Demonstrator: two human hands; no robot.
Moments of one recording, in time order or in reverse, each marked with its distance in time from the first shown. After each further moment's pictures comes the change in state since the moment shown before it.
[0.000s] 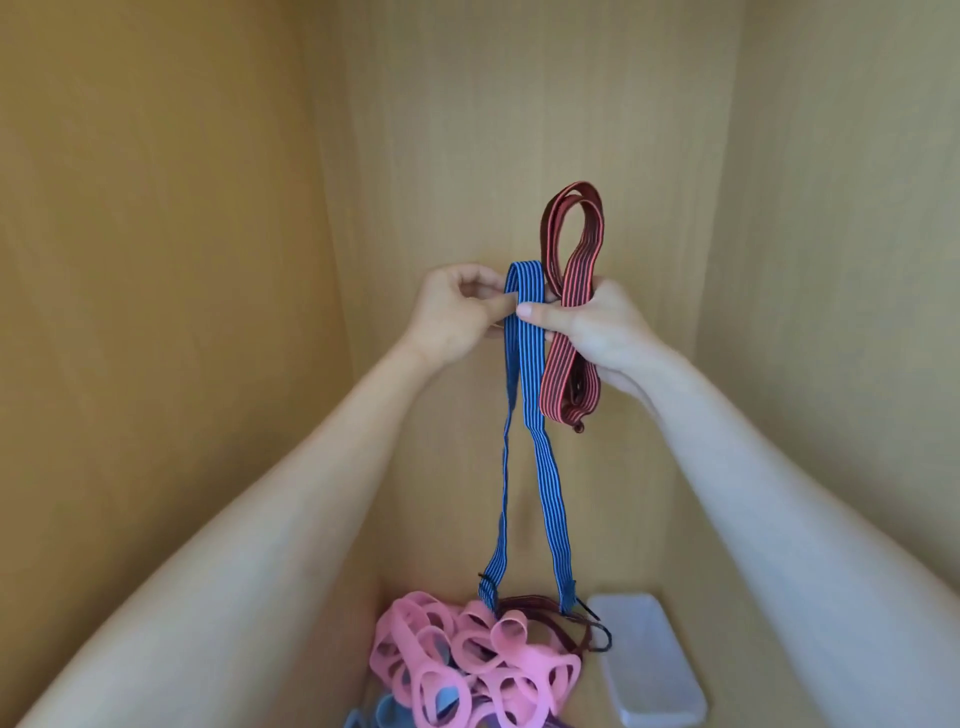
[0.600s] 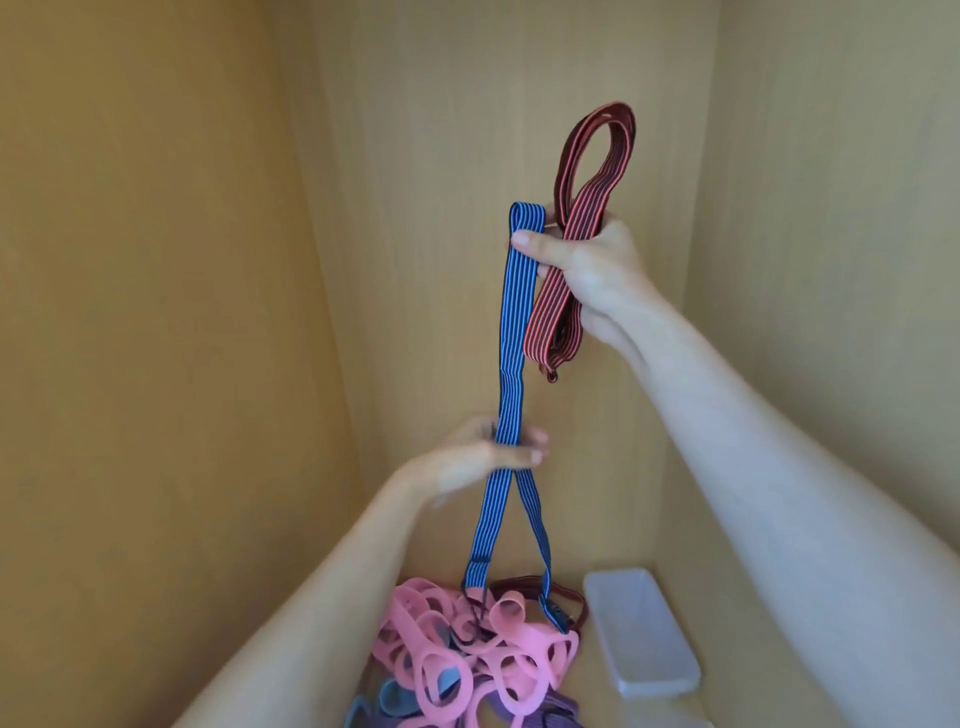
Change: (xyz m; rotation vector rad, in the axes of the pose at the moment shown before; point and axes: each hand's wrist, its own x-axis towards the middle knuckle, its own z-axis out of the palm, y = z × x) left_hand -0.081 -0.101 0.025 -0.059 -0.577 -0.343; right_hand 0.004 -0.029 0.001 0.257 0.195 -0.058
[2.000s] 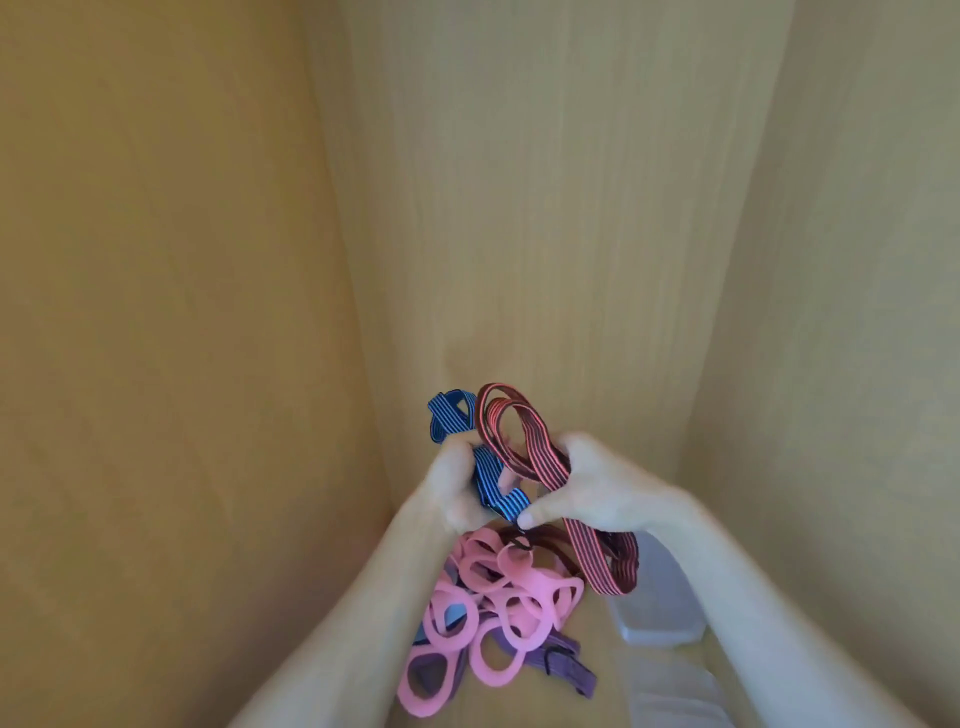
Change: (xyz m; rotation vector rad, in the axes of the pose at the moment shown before) left_hand -0.026 -0.063 0.033 -1.034 0.210 -0.352; right_hand -0.129 0.135 -0.035 -0.538 -0.683 0.355
